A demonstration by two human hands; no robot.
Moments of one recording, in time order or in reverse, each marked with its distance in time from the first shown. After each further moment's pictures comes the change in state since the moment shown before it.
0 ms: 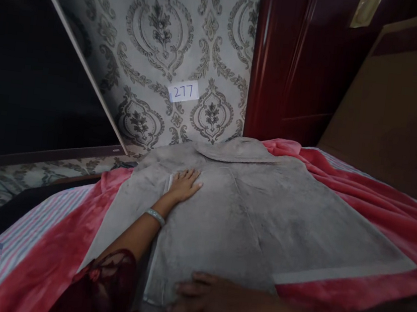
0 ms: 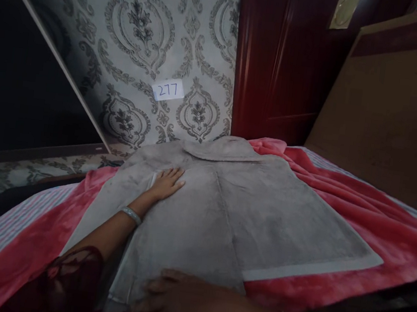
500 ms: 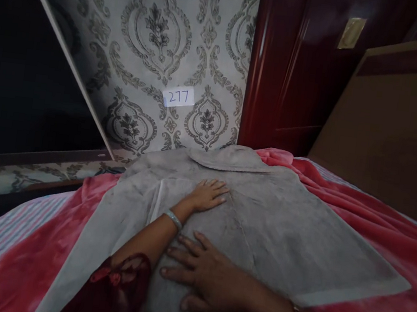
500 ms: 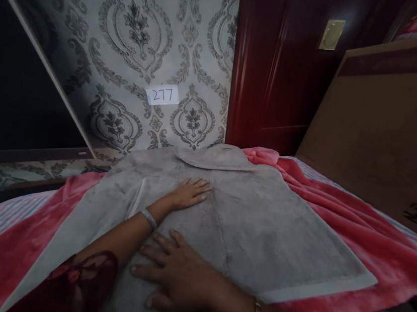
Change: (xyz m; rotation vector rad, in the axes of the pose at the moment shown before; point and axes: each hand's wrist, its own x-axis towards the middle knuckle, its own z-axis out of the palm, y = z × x) left_hand 0.052 0.067 0.010 -0.160 -0.101 0.466; right_hand 0.021 0.052 -0.023 -0.237 0.108 0.157
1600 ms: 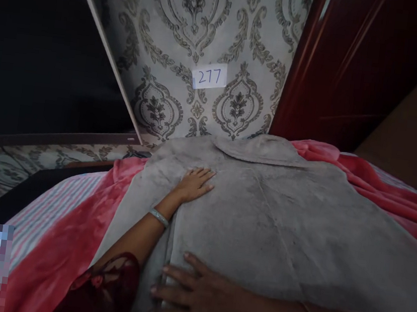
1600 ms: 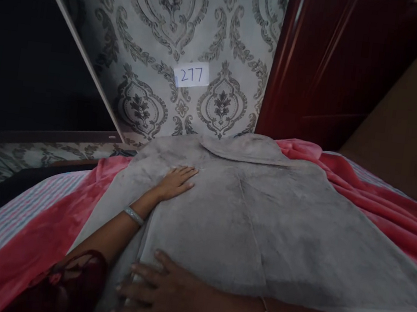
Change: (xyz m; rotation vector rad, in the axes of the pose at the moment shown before) left_hand -0.101 -0.080 -0.002 0.061 0.130 -0.266; right_hand 0.041 -0.033 0.040 -0.119 -0.081 -0.323
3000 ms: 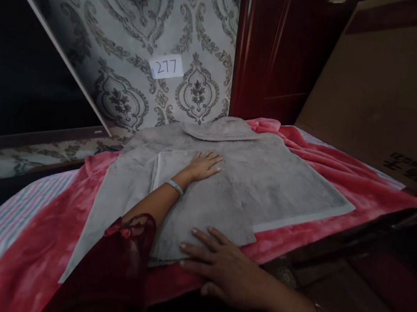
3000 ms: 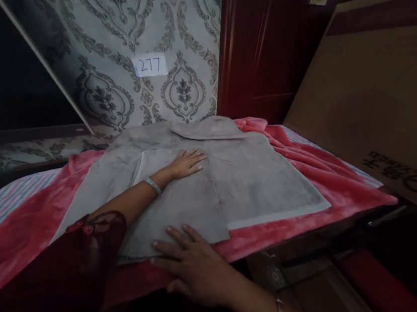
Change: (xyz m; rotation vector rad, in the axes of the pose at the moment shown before) left_hand 0.059 0.123 0.016 0.079 -0.105 0.265; right_hand -0.093 -0.075 0.009 0.165 0.132 0.458
